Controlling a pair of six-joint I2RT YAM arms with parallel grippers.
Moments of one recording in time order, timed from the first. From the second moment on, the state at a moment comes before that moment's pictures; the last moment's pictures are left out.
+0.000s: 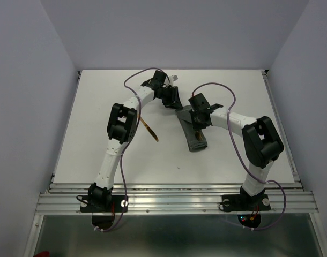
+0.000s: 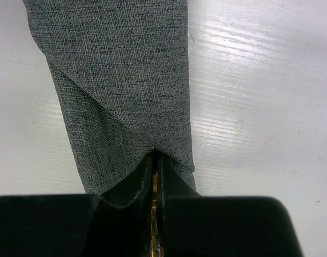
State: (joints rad) left arm -0.44 2.55 2.20 -0.57 0.64 -0.42; right arm 0.51 1.84 1.23 -0.46 0.19 0.31
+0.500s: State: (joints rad) left arm -0.43 2.55 2.20 -0.56 0.65 -0.42; right arm 0.51 1.90 1.32 -0.46 0.21 0.24
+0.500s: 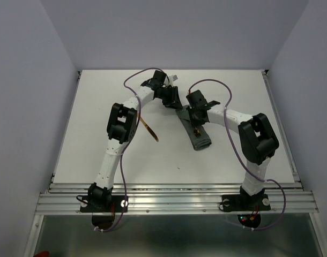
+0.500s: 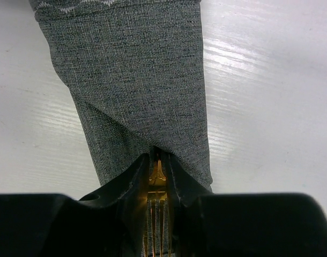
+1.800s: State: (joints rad) left arm -0.43 2.47 2.19 -0.59 0.61 -0.41; right arm 0.51 1.88 1.32 -0.49 0.25 0.09
